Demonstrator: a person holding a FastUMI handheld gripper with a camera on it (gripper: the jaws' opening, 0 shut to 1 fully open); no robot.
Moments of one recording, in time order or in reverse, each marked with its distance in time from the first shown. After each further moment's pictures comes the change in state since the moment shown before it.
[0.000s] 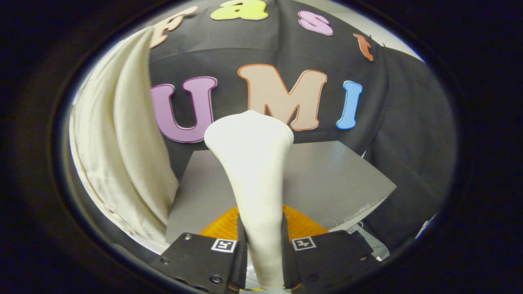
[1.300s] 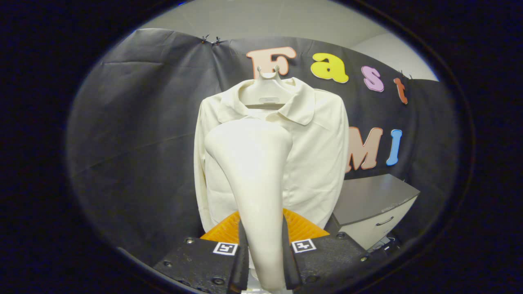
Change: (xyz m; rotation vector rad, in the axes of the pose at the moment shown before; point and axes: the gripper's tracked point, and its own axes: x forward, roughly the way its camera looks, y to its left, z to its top) arm -0.238 0.335 0.019 -0.015 -0.278 0.311
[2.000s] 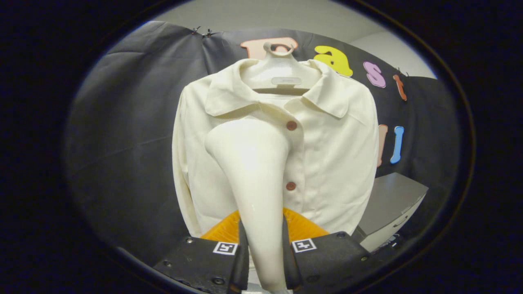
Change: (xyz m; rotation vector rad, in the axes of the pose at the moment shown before) arm 0.110 0.025 -0.005 0.013 -0.019 -0.102
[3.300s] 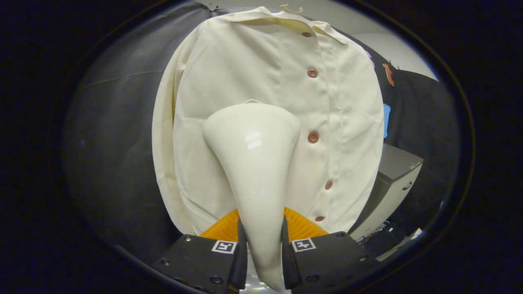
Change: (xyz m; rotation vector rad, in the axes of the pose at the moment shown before) arm 0.027 0.018 -0.190 -0.030 0.143 -0.163
